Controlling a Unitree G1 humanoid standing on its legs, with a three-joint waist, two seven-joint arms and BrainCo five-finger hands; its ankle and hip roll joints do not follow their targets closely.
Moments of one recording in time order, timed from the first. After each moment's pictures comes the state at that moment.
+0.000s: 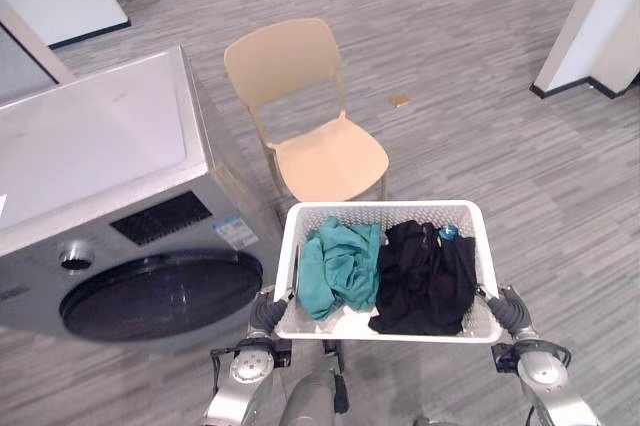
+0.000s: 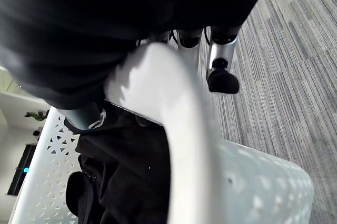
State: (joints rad) left arm 0.14 0.29 -0.28 0.34 -0.23 -0.01 0.20; right arm 0.21 -0.38 0.13 0.18 0.04 0.00 -0.20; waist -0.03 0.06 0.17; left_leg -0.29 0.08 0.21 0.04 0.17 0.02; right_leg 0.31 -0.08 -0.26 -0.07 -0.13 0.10
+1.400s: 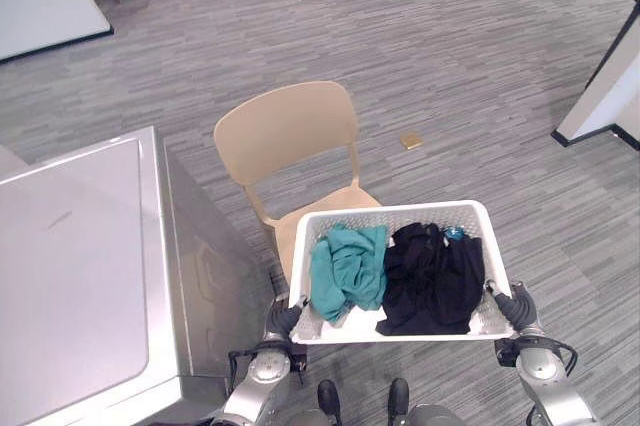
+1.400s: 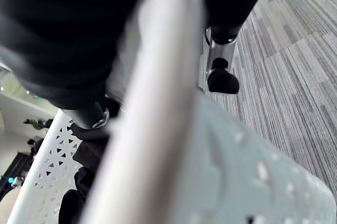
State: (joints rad) left arm 0.07 0.28 -0.38 0.41 -0.31 0.00 0.26; right arm 0.14 -0.38 0.13 0.24 -0.05 0.01 -0.29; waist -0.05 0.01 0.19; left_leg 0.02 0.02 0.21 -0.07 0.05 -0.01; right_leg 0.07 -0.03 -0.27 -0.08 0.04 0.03
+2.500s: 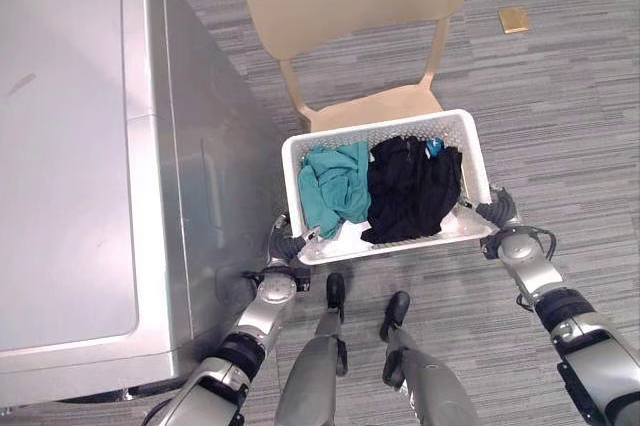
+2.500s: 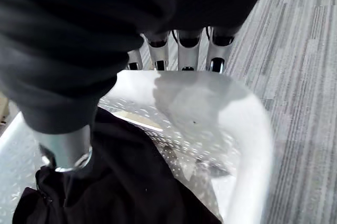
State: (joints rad) left arm -0.37 0.27 -0.37 0.64 -0.31 -0.09 0.31; right arm -0.58 -0.49 0.33 0.76 0.08 0.01 -0.29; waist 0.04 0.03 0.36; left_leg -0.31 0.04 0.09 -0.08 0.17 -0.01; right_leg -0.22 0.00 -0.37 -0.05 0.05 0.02
